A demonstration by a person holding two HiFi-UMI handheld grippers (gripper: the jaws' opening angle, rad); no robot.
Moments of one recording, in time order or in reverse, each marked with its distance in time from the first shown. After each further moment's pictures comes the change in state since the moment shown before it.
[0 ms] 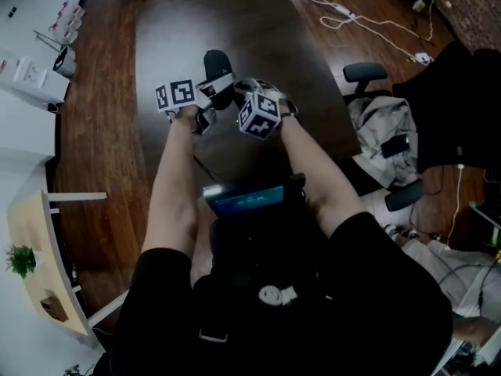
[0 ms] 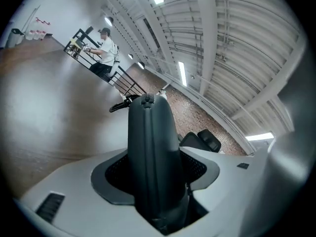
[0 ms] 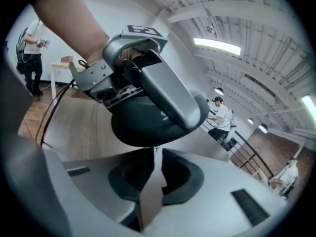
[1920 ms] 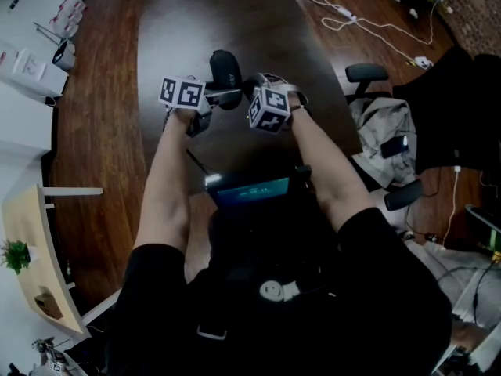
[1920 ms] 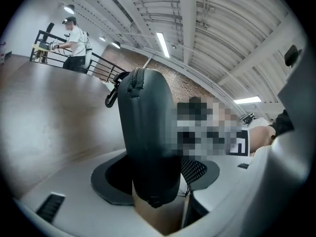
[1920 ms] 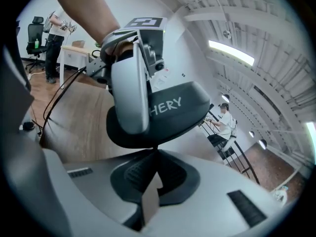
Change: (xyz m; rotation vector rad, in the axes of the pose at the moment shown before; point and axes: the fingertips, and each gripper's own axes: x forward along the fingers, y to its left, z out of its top) left arm -0.016 0.002 -0.051 0.276 0.318 -0.028; right arm -0.005 -0.002 -0.006 -0.181 0.048 -0.006
